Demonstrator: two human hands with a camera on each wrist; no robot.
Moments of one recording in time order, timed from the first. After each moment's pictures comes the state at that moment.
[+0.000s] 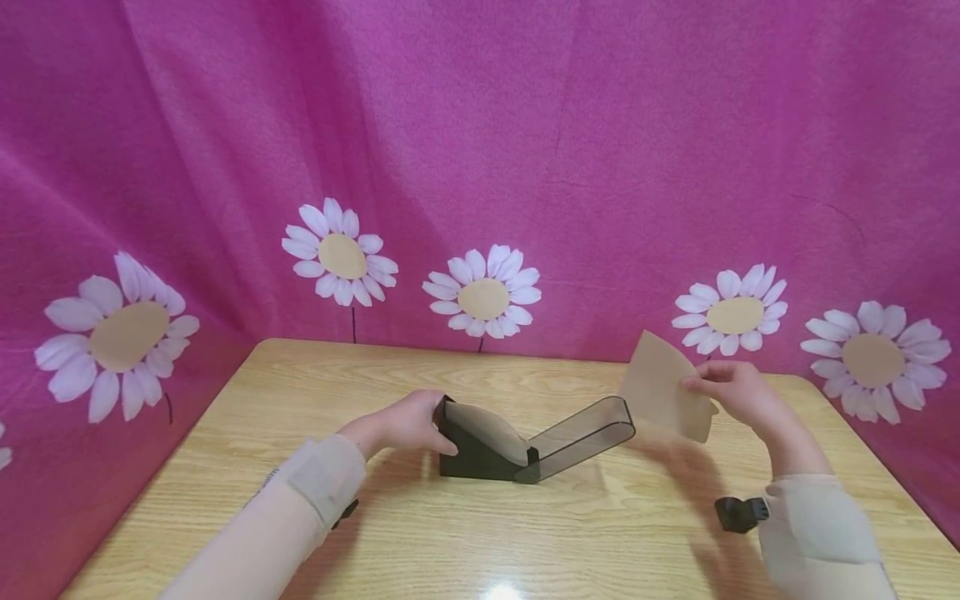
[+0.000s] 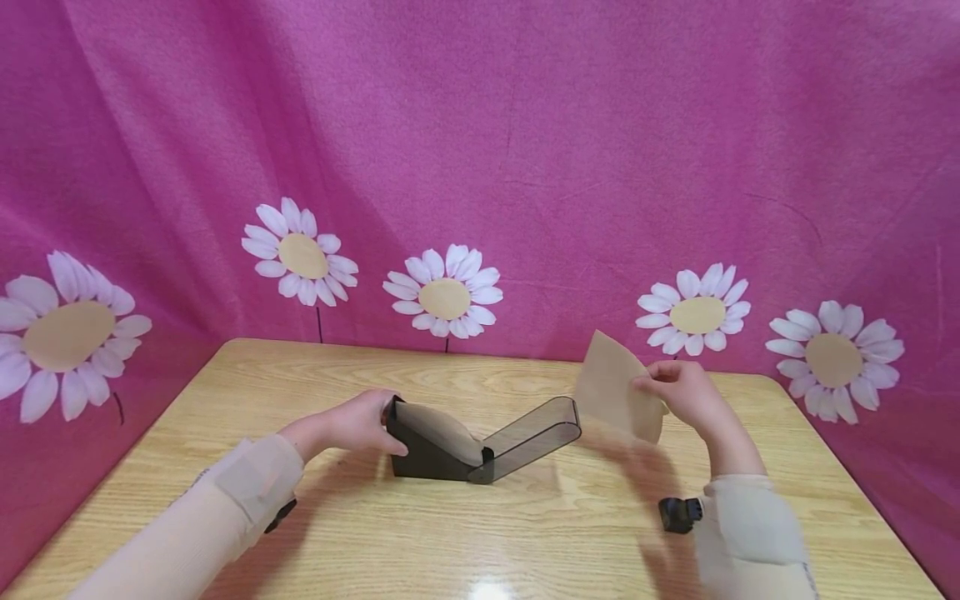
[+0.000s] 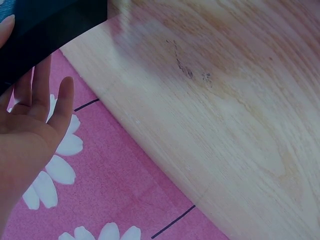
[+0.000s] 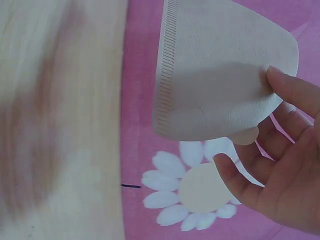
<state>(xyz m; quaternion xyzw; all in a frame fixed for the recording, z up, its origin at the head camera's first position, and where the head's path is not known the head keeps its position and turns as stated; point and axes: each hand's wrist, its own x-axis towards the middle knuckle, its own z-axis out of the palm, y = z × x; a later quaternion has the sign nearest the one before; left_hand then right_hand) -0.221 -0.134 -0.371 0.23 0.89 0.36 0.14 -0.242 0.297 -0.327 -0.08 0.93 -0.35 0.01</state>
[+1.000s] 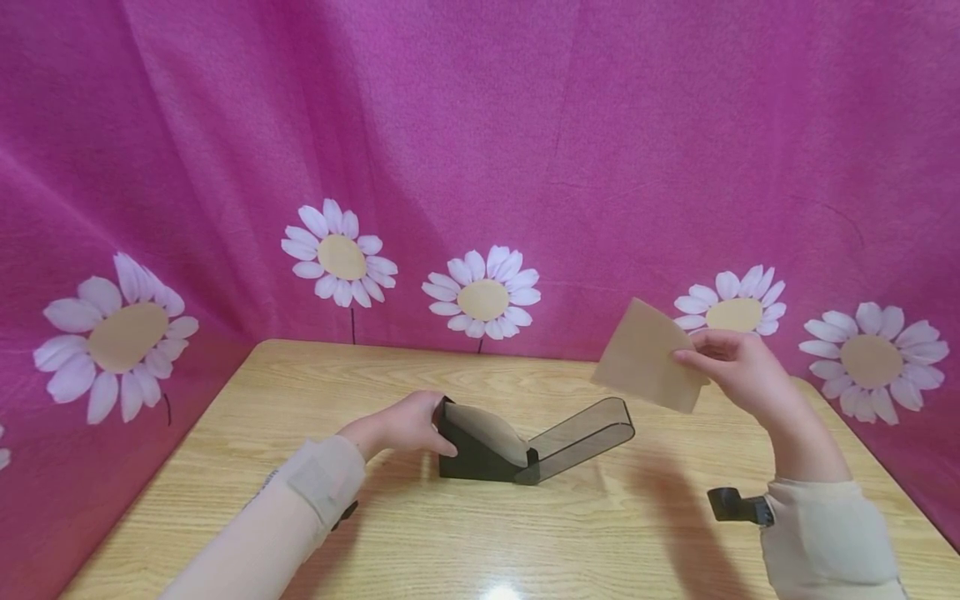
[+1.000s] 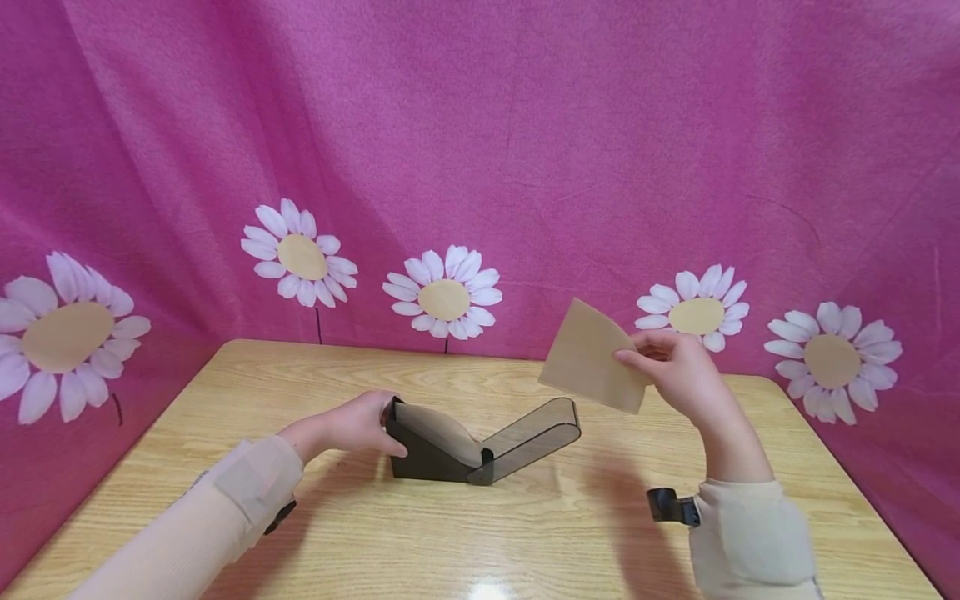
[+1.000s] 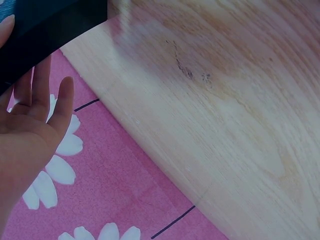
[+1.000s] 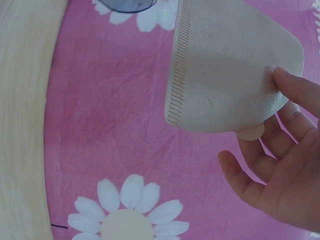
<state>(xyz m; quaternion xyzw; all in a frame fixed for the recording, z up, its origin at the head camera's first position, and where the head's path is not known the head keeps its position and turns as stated) -0.222 -0.134 -0.372 0.21 0.89 0.36 0.15 -0.211 0.257 -0.271 -0.12 0.92 -0.36 -0.07</state>
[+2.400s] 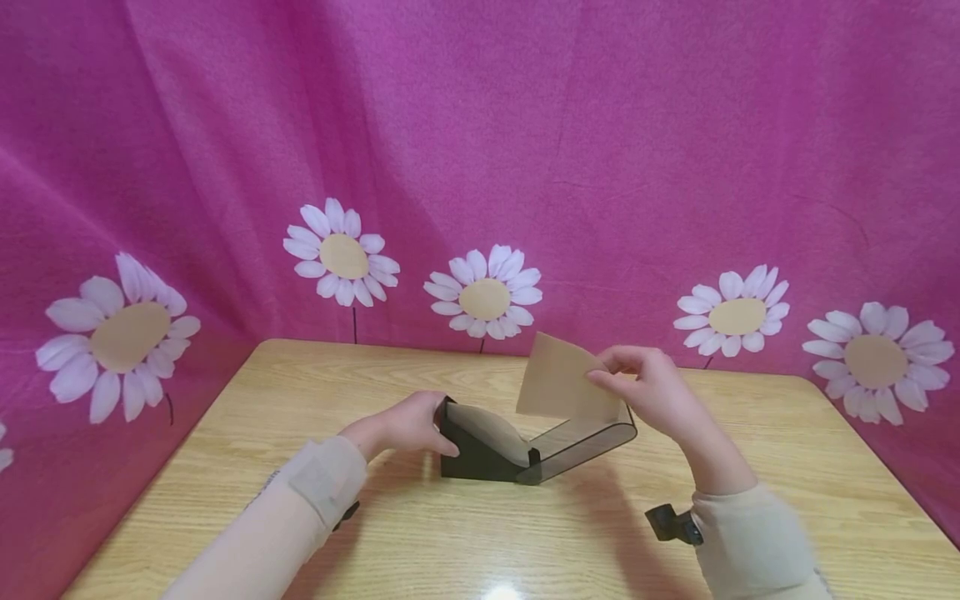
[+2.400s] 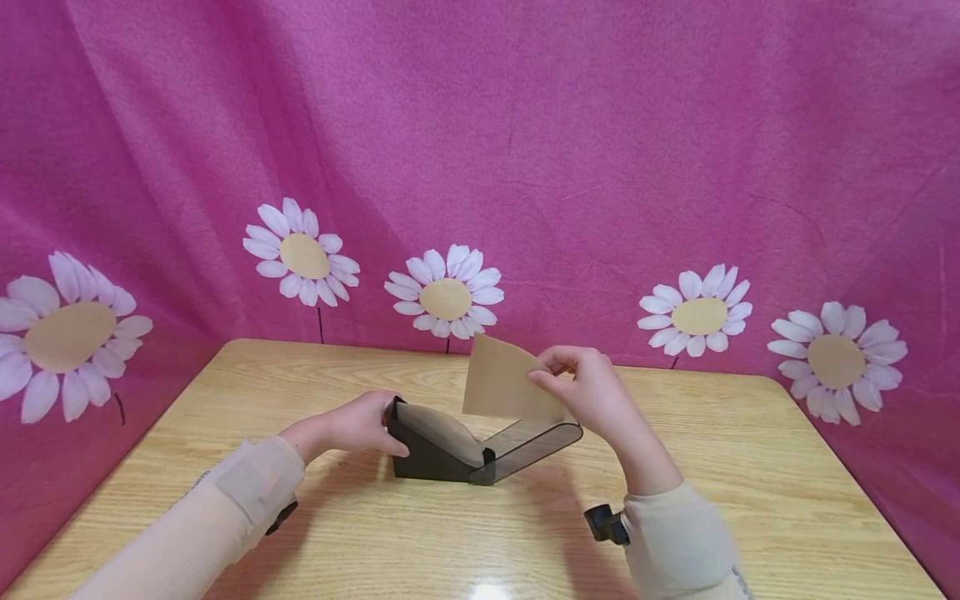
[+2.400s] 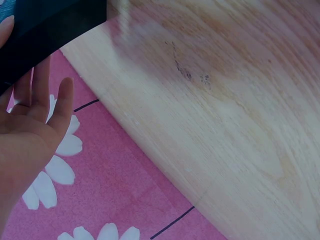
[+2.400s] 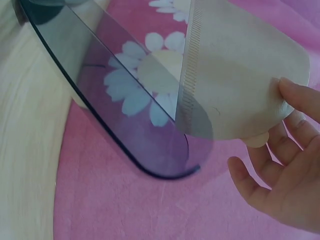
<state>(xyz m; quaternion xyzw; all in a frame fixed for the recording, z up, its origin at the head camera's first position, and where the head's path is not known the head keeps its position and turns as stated) -0.221 -0.135 -0.373 0.21 0.89 0.37 0.16 -0.200 0.171 -0.286 -0.19 0.91 -0.36 -0.06</state>
